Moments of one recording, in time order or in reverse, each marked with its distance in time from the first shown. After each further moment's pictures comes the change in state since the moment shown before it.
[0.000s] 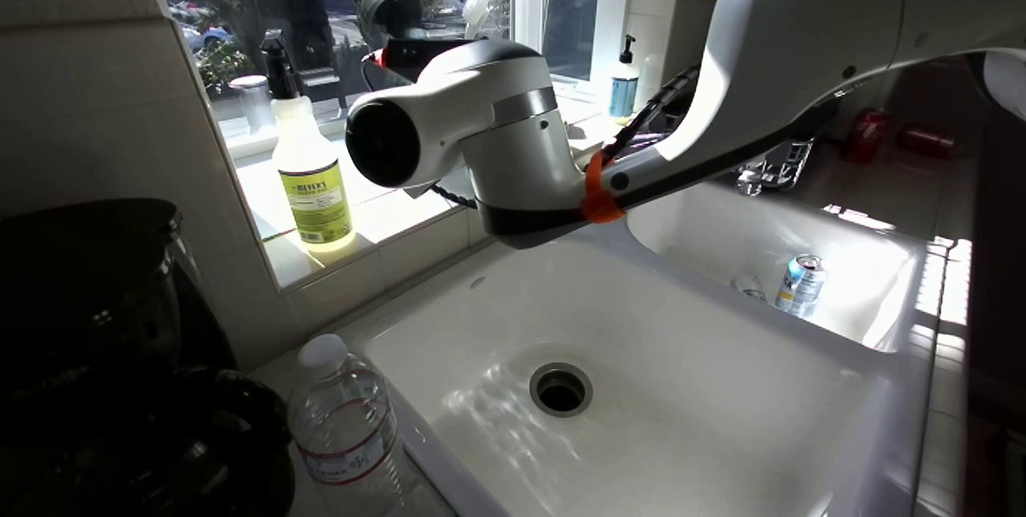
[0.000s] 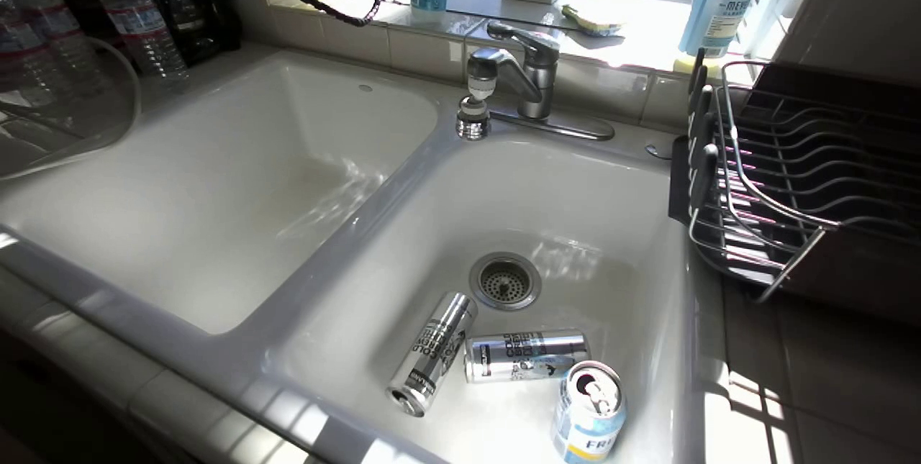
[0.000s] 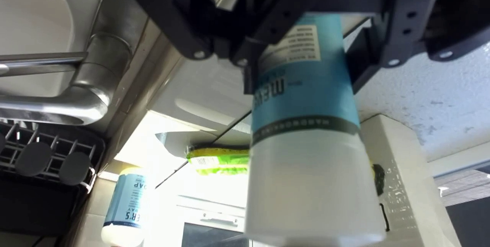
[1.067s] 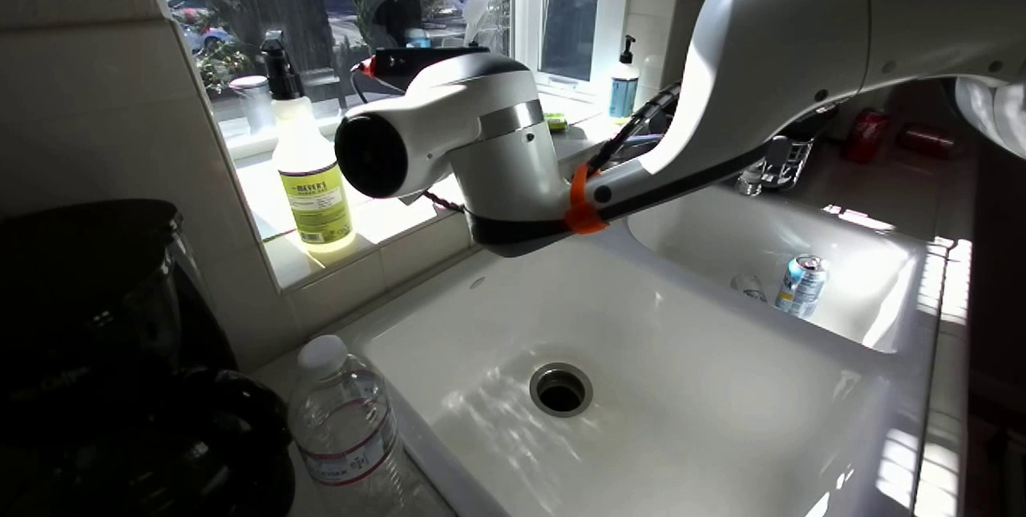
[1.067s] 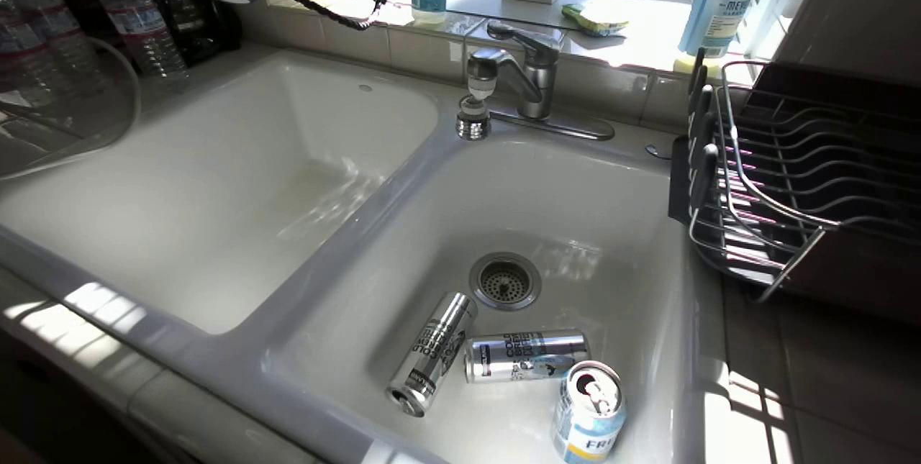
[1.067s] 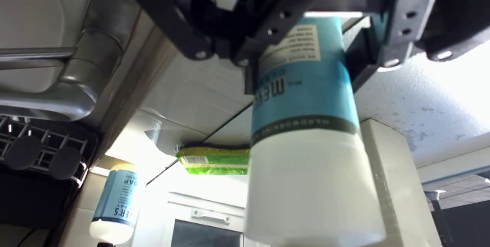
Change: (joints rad) arm 0.019 0.054 -0.016 0.068 -0.004 0.001 -0.038
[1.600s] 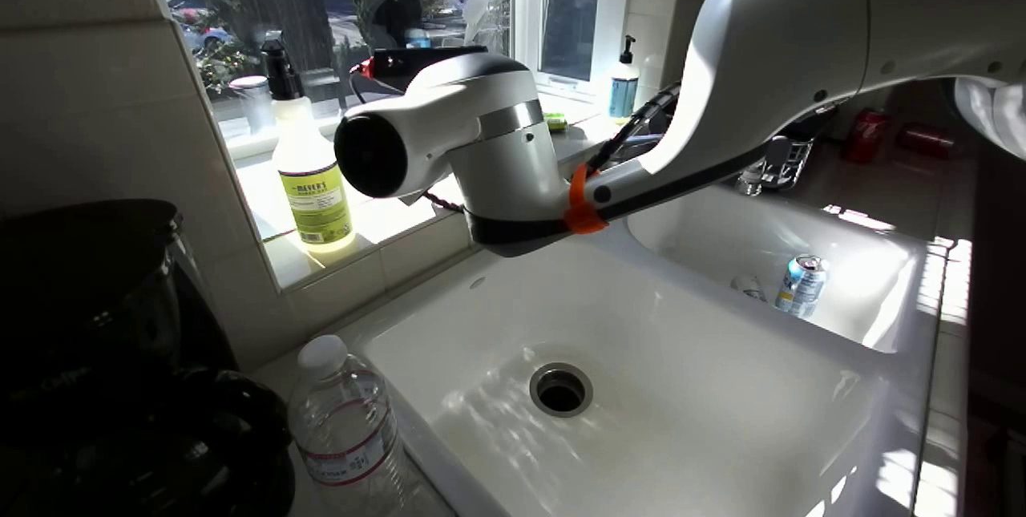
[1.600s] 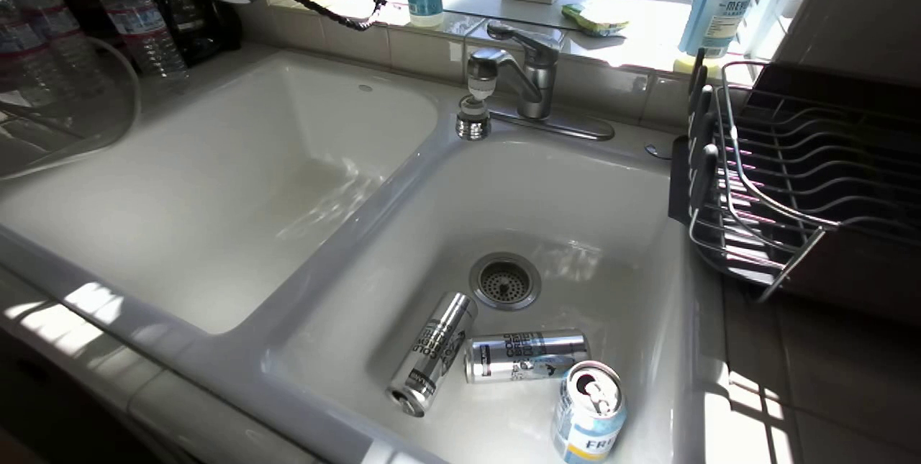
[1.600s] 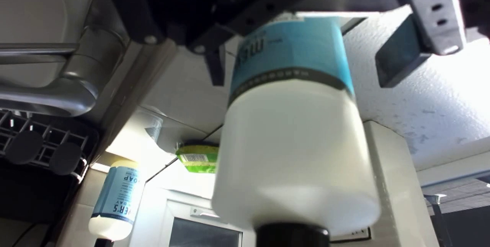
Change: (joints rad) arm 0.000 0.001 0.000 0.003 0.000 0.000 -0.022
